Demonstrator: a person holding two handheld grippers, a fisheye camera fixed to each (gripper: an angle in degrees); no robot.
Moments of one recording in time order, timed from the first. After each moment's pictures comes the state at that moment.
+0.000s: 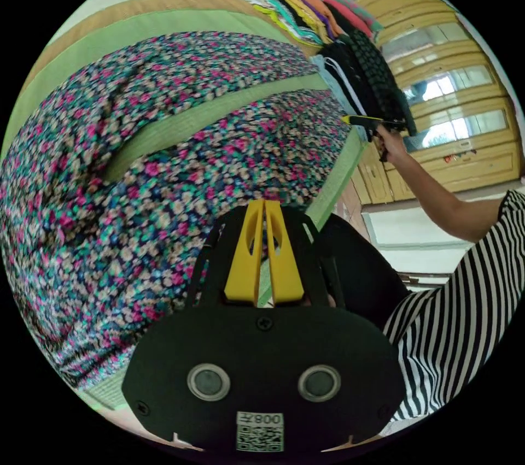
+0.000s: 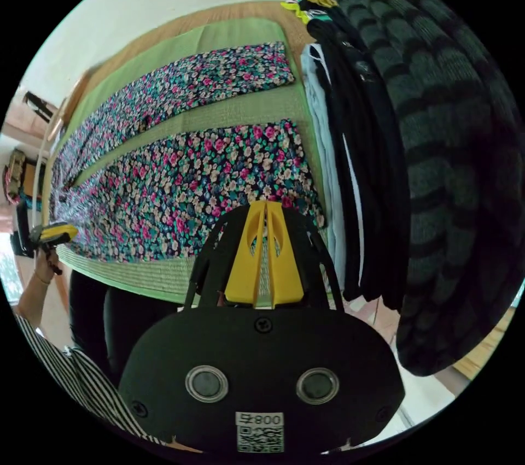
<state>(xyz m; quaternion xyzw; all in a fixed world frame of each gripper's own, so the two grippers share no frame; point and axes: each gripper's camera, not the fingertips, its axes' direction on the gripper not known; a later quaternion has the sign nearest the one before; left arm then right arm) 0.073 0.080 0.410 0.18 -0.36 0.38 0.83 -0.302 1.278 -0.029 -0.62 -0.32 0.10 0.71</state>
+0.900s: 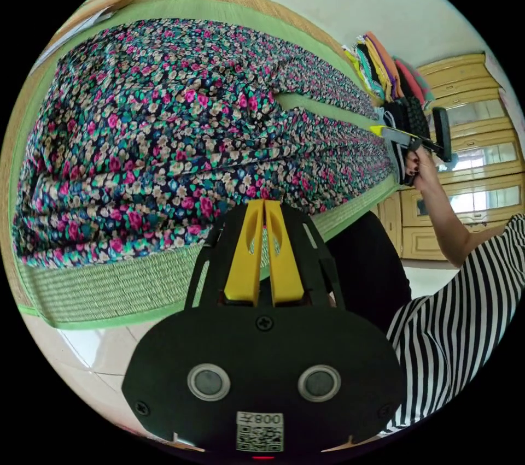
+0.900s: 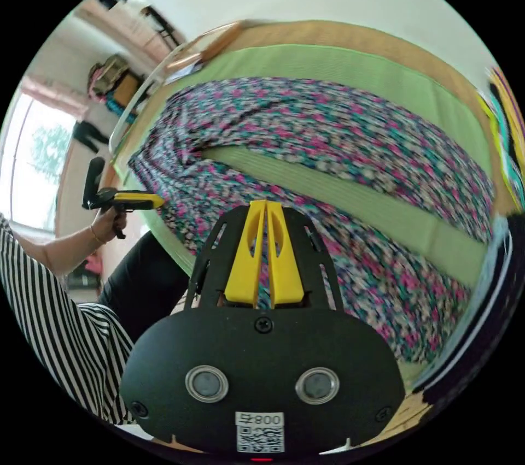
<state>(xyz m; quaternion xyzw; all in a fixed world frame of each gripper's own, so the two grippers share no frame) -0.138 0.148 0.285 0.33 -0.31 0.26 0.85 -0.568 1.147 -0.063 -0.48 -0.59 0.01 0.64</state>
